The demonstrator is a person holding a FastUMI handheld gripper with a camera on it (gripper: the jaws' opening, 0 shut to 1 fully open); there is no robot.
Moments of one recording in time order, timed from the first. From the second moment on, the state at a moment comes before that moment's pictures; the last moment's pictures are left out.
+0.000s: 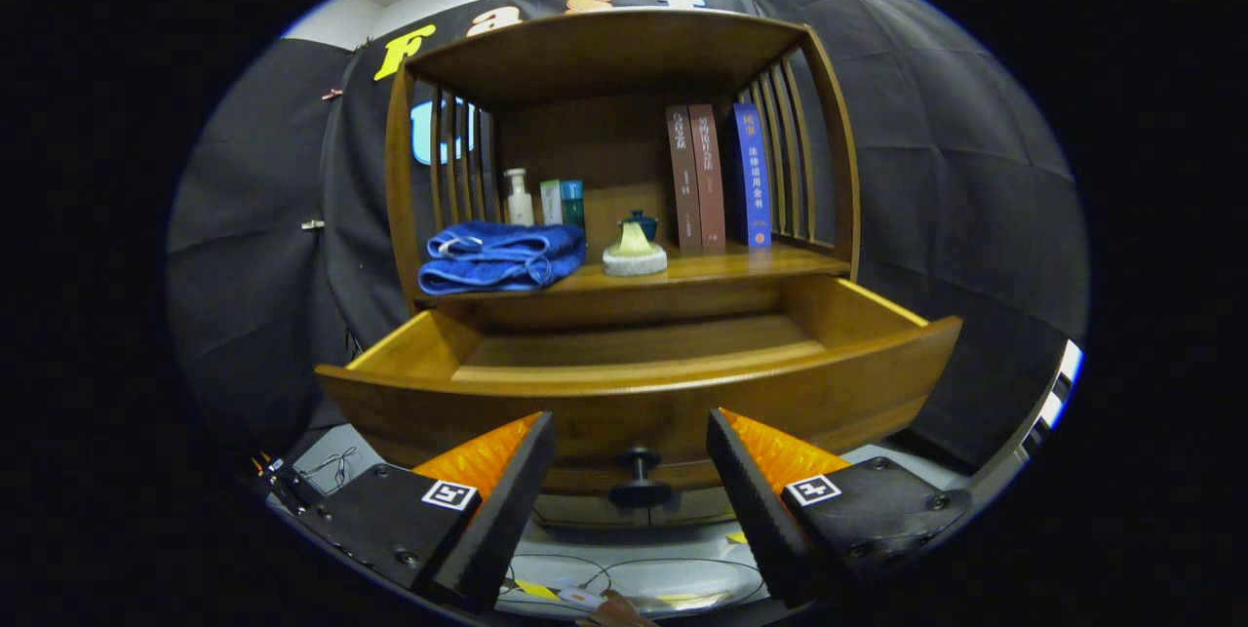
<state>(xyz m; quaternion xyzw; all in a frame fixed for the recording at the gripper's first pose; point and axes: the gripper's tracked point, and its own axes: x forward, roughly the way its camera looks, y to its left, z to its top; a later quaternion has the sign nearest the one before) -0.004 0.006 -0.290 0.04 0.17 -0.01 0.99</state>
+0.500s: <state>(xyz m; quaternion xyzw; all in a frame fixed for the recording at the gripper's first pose) 0.008 0.004 -0.307 0.04 0.17 -0.01 0.99</state>
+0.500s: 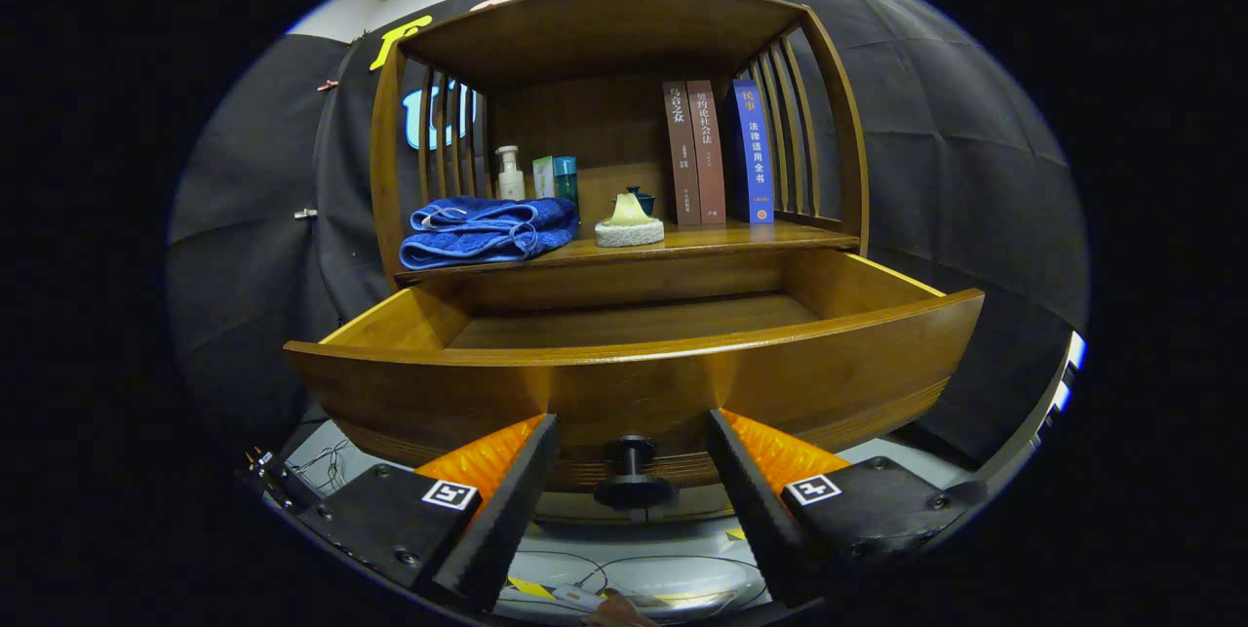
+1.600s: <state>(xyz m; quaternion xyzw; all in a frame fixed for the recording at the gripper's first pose) 0.145 0.002 -0.316 0.04 0.15 -0.01 0.99</state>
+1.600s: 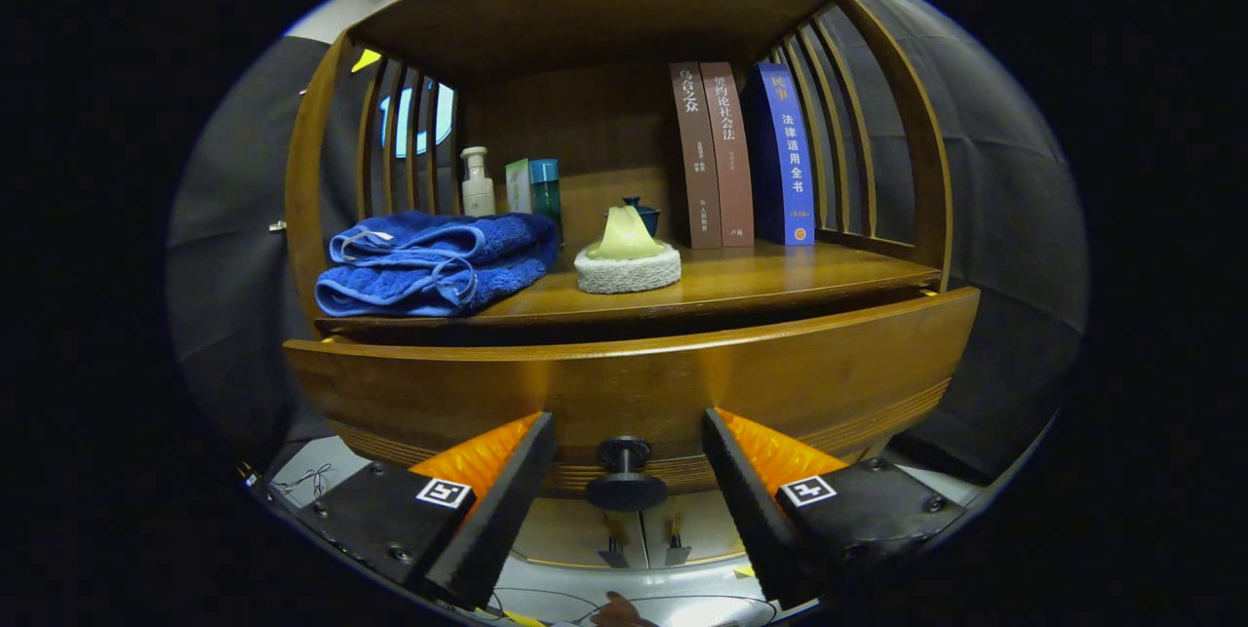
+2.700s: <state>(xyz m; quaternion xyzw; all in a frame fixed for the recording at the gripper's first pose) 0.161 -0.007 -0.296 0.03 0.14 -0.03 0.99</state>
